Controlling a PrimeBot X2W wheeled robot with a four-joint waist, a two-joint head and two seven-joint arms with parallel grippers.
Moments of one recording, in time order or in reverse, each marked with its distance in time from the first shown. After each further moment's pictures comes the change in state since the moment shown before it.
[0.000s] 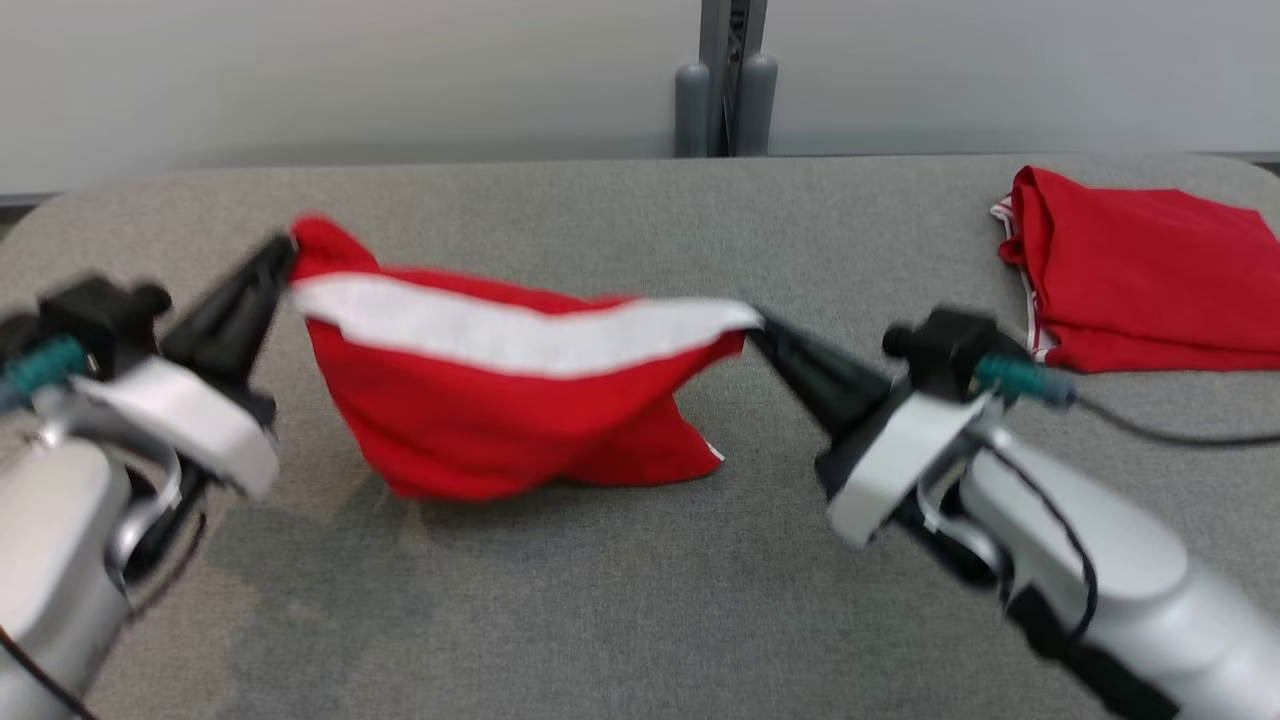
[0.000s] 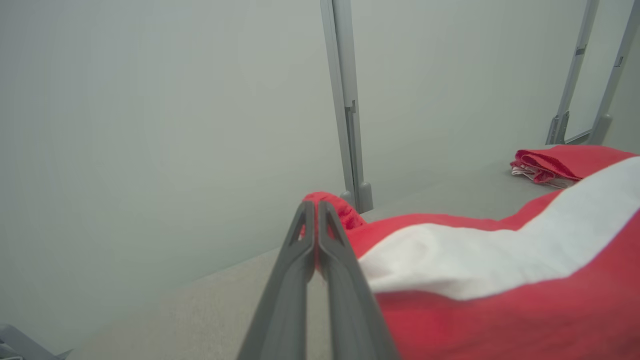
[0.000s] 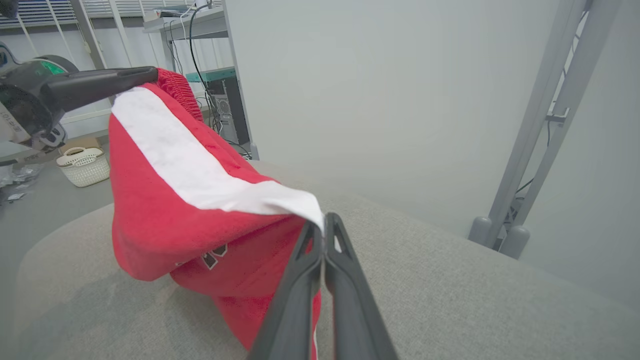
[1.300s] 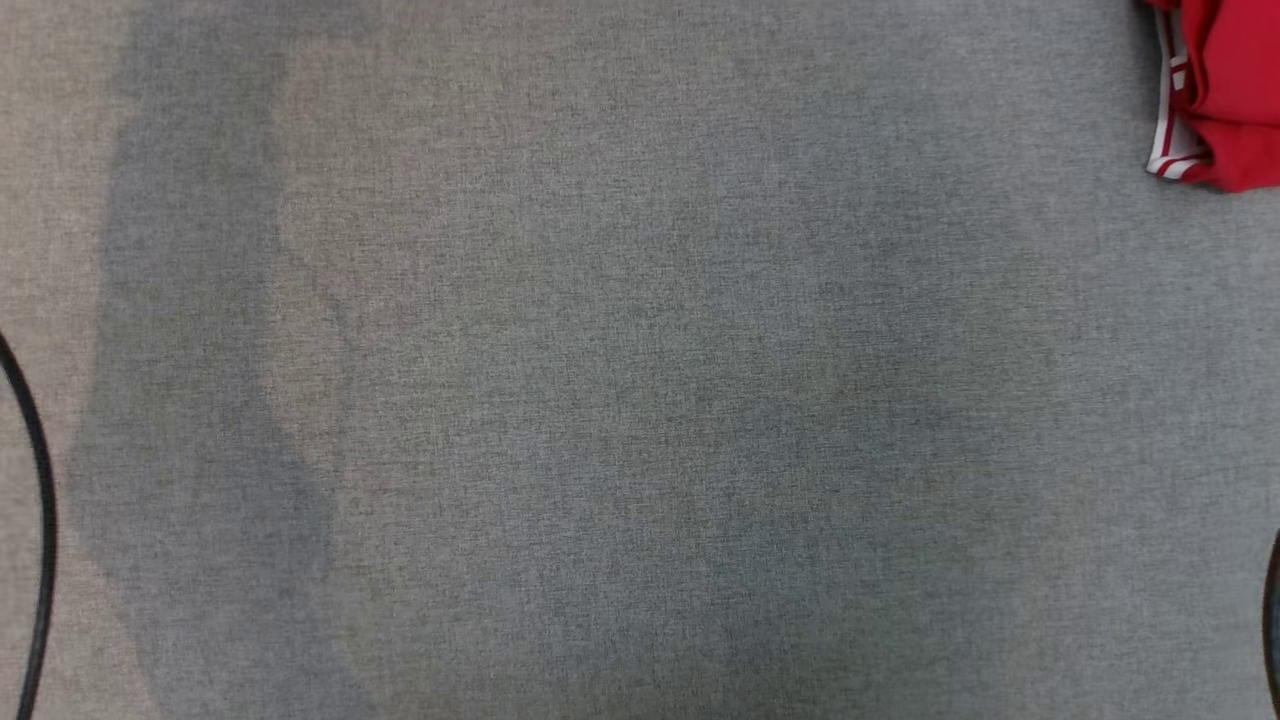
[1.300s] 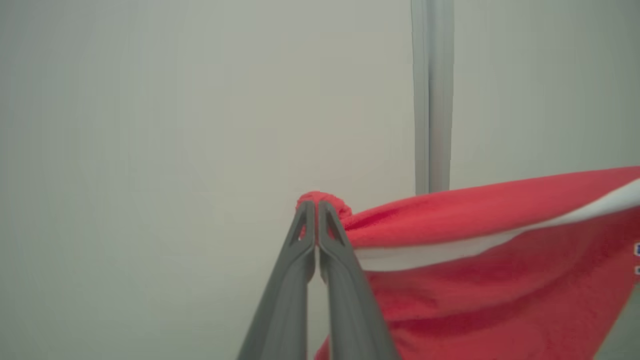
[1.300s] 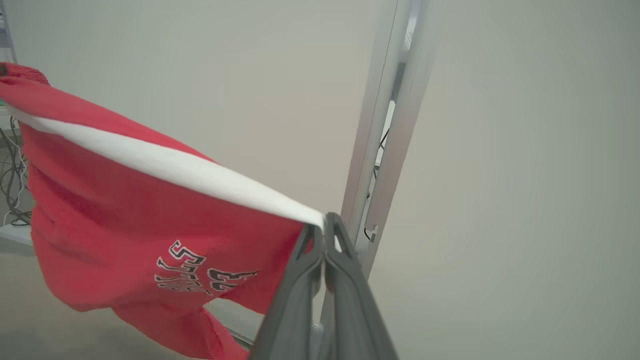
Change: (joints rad) left arm -1.129 -0.180 -0.011 0.519 0.048 0.002 0.059; right arm -1.090 0.106 -0.014 0.617 0.086 0.000 0.002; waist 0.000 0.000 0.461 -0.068
